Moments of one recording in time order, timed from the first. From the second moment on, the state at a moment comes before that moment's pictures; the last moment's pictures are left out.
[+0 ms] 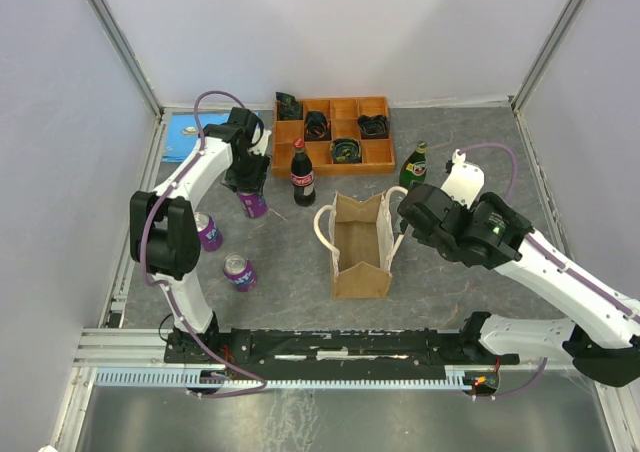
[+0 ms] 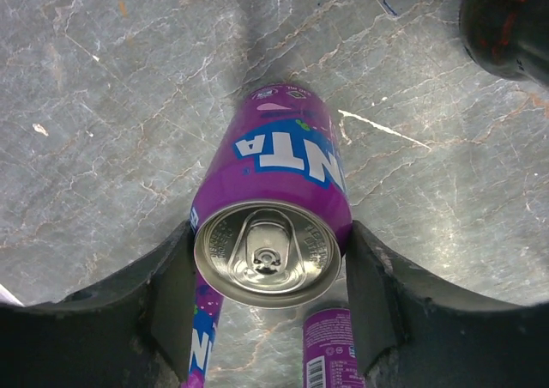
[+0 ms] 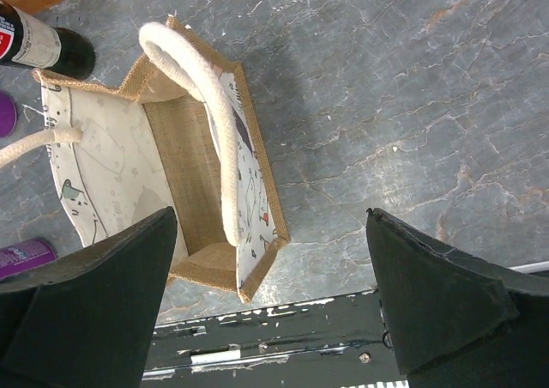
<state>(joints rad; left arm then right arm) -0.24 1.84 1.54 -0.95 -0.04 0.08 0.95 1.11 1.35 -1.30 0.68 1.13</state>
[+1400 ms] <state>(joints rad) -0.46 1.79 2.30 -1.07 0.20 0.11 0.95 1.16 1.37 -1.32 0.70 1.13</state>
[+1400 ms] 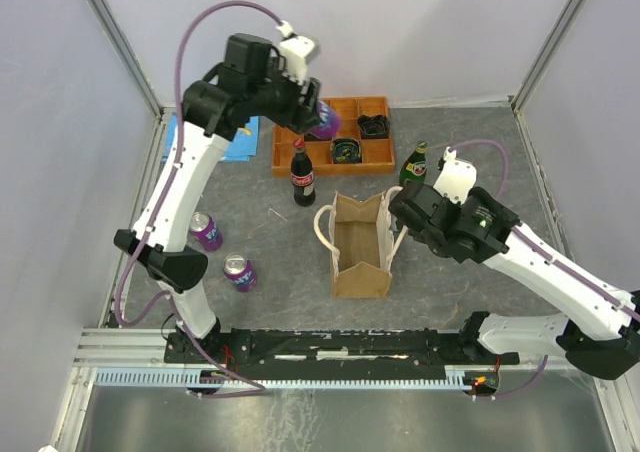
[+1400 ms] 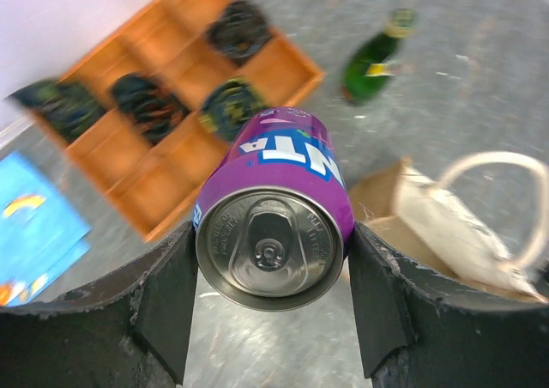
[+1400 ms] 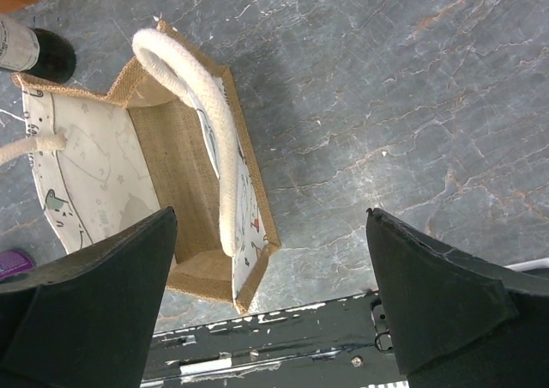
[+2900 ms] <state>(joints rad) -0.91 1.81 1.69 -0.82 0.10 0.25 0.95 0.98 1.40 -1.50 0.82 1.26</state>
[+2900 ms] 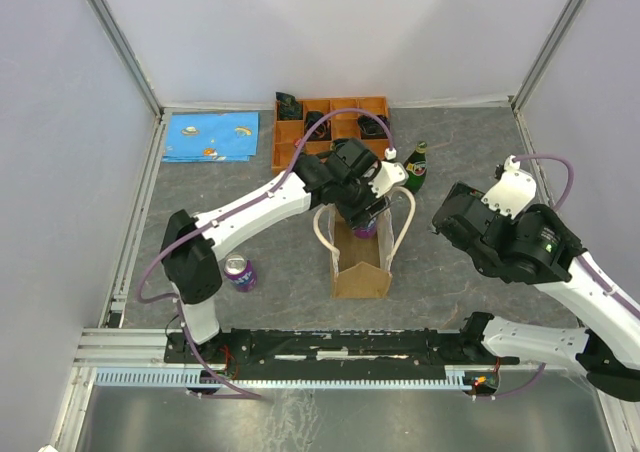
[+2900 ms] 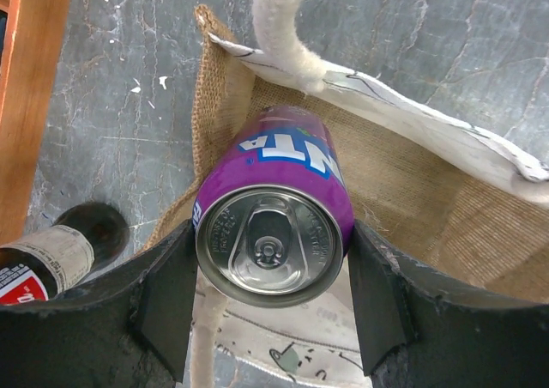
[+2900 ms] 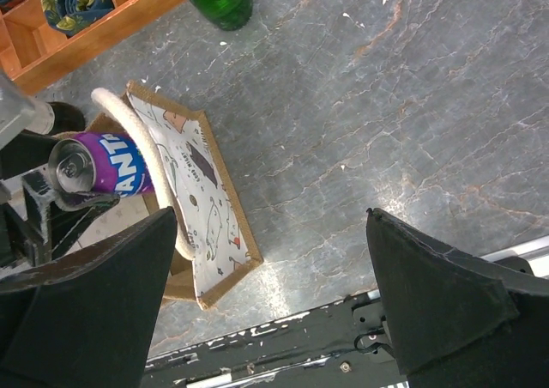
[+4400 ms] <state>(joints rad) -0.93 1.97 1.63 -0.60 0.05 0.16 0.95 0.93 1.40 -1.58 0.84 1.30</state>
